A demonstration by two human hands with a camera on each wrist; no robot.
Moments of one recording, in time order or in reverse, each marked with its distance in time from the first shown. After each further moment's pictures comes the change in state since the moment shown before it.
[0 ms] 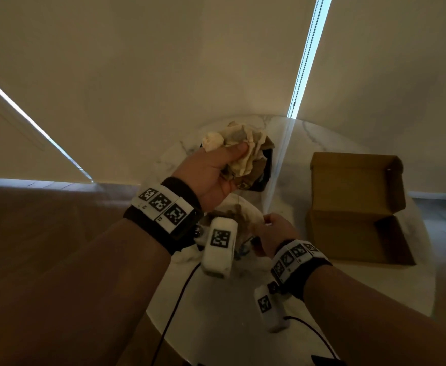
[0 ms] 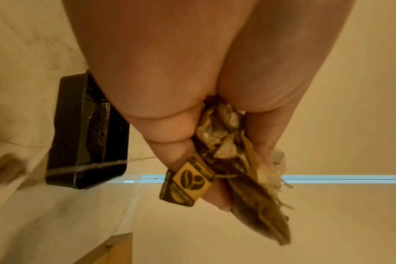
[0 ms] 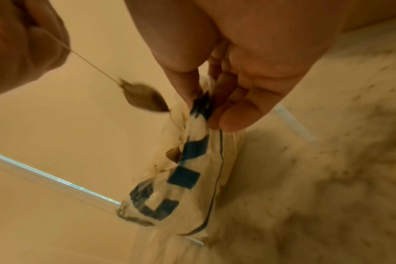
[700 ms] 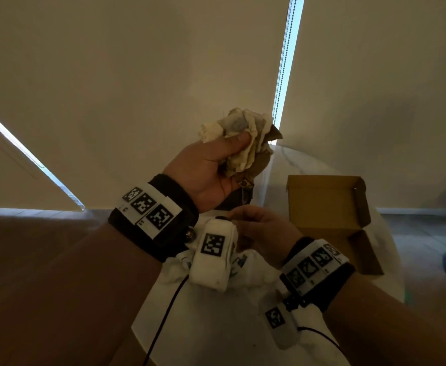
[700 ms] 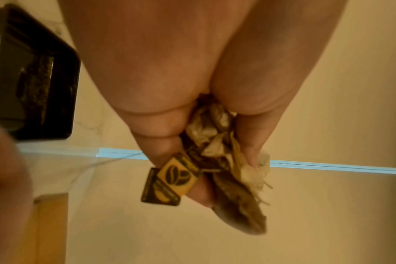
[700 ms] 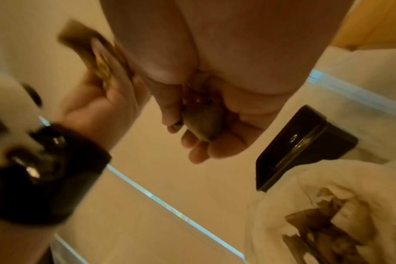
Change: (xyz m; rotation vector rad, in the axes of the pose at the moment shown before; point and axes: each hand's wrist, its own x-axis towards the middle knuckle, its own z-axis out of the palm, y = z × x) left_hand -0.037 0.045 0.082 0.025 -0.162 0.077; right_hand -0.080 -0.058 -0.051 0.181 -0.430 -0.437
